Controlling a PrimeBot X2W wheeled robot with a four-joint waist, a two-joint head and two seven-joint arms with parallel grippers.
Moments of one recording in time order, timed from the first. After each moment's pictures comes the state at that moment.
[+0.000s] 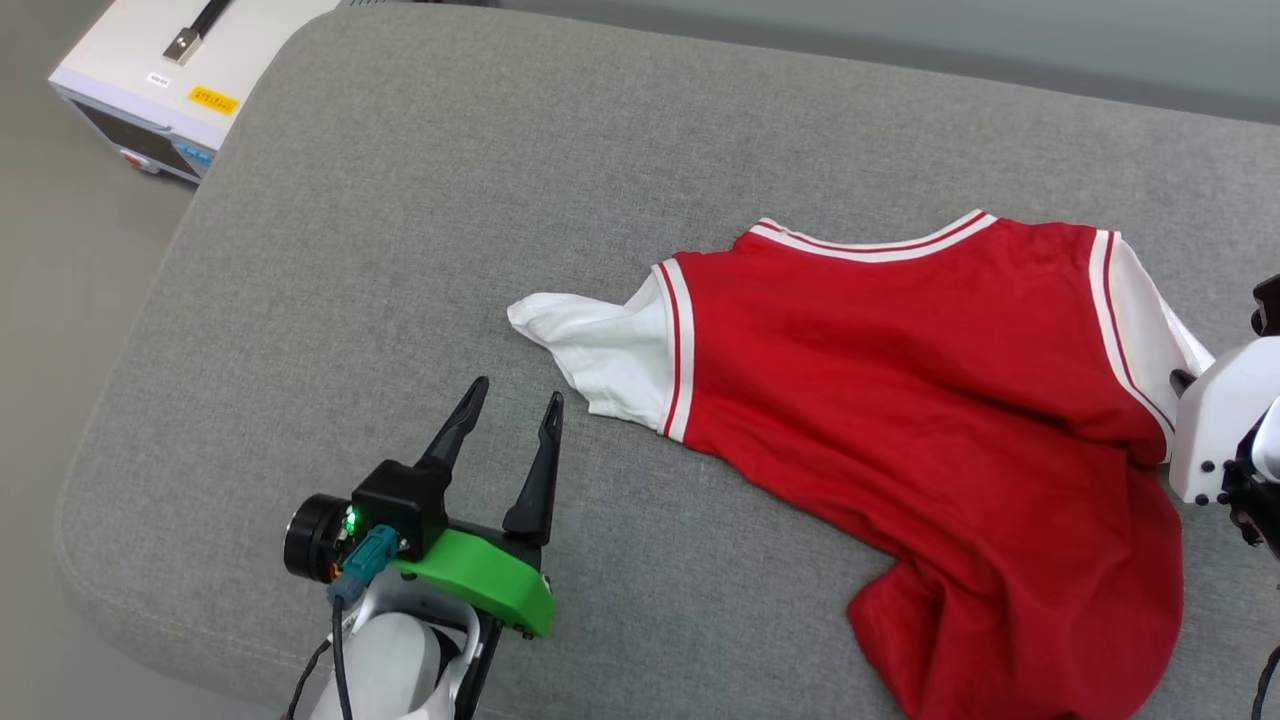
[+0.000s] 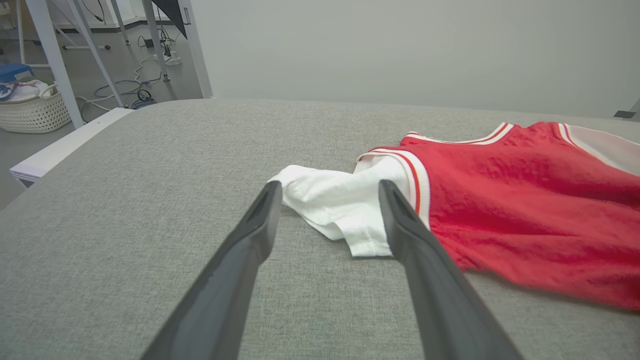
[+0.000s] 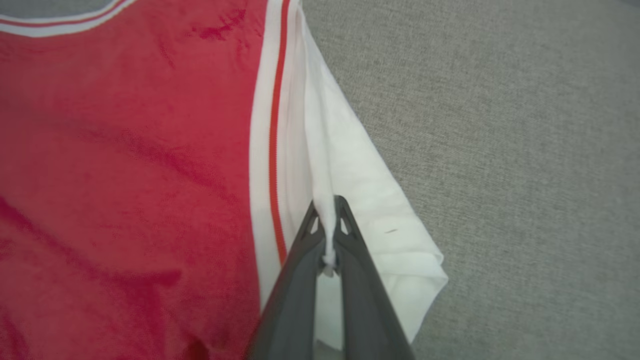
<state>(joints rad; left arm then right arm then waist) -0.19 0.09 -0.22 0.22 -0.18 -0.12 -0.26 -0.41 -0.37 -0.05 0.34 0.27 0.13 0.59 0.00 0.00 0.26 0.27</state>
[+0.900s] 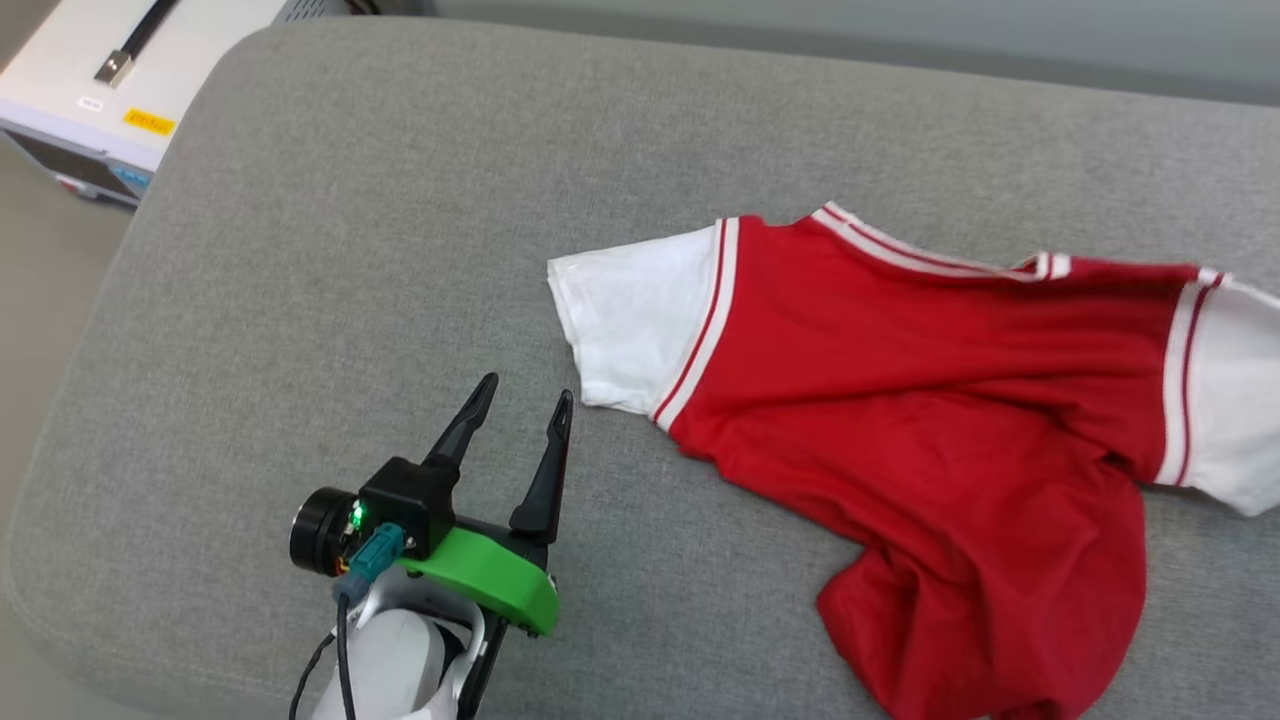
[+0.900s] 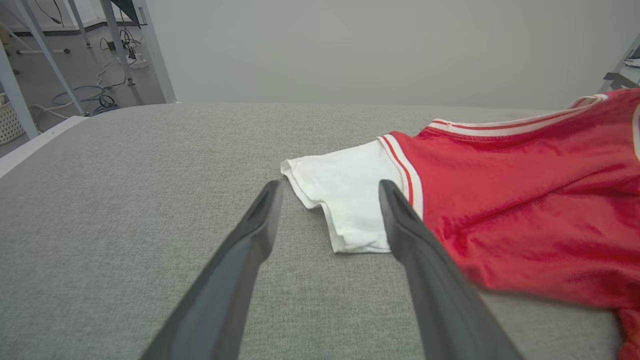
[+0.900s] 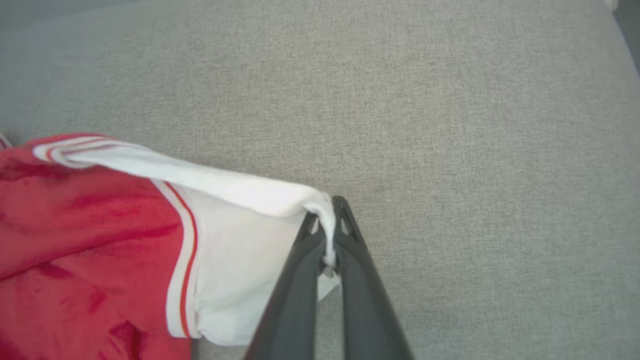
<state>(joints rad) -0.19 0.09 -0.23 0.22 -0.18 -0.13 -0.26 -0.38 -0.39 -0.39 0.09 0.35 0.13 0.91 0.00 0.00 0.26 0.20</state>
